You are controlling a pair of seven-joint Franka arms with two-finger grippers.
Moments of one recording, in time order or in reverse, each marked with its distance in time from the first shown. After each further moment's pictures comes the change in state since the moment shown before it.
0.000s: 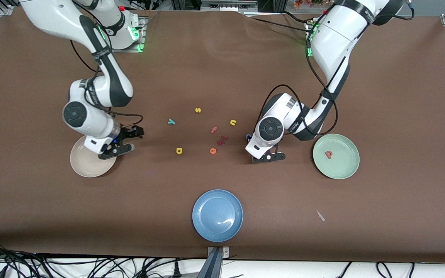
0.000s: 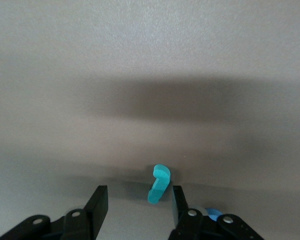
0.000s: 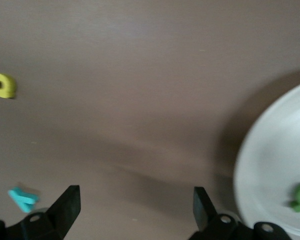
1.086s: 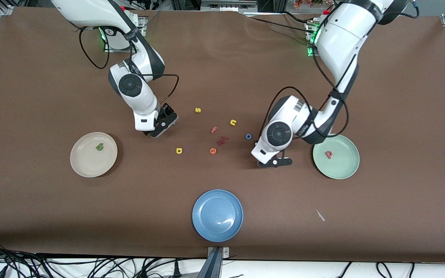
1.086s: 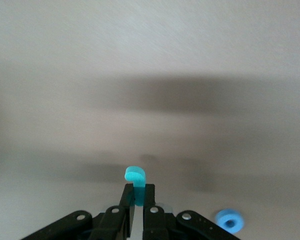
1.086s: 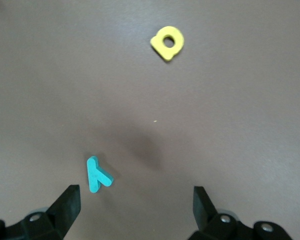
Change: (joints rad) left arm 0.065 -0.045 0.011 0.071 0.006 -0.133 0.147; right arm 0.006 -0.037 0.207 -0.208 -0.291 0.258 -0.117
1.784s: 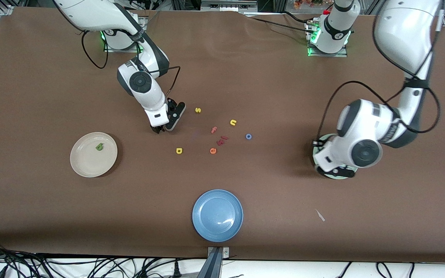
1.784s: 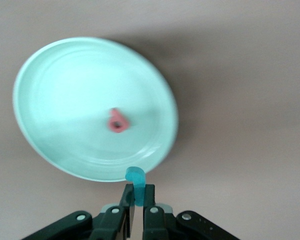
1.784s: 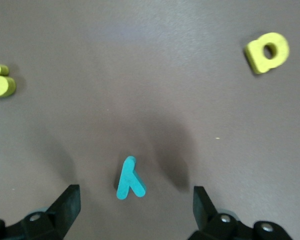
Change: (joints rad) left arm 0.316 -0.128 0.007 -0.037 0.004 -0.250 0.505; right arm 0.000 0.056 0.037 -0.025 -0.026 0.048 -0.232
